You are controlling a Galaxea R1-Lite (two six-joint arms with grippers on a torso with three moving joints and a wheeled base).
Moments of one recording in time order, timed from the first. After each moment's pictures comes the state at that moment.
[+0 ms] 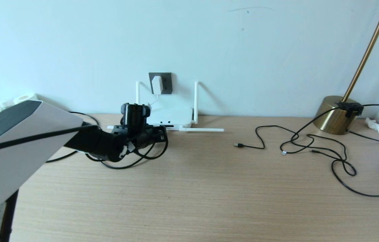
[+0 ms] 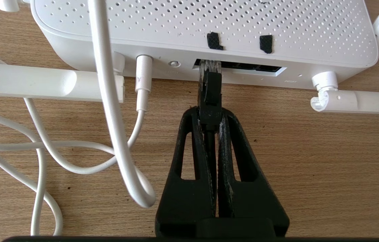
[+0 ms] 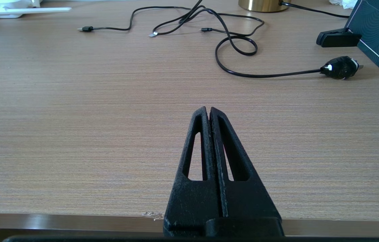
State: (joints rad) left arm -0.35 2.21 -1.39 -0.46 0.13 -0.24; right arm 0.01 0.00 0.00 -0.04 -0.04 0.05
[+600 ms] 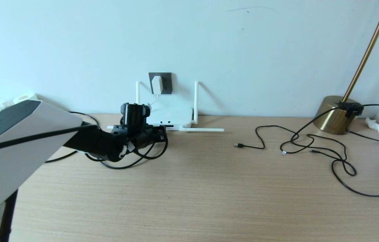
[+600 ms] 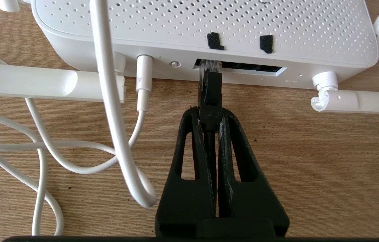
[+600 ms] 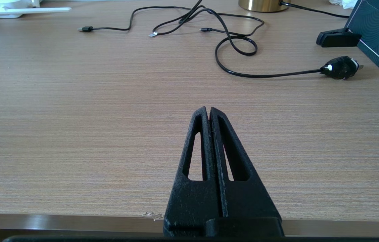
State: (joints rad) left arm -0.35 2.21 -1.39 -0.46 0.13 -0.23; right arm 0.01 0.00 0.00 -0.04 -0.04 0.05
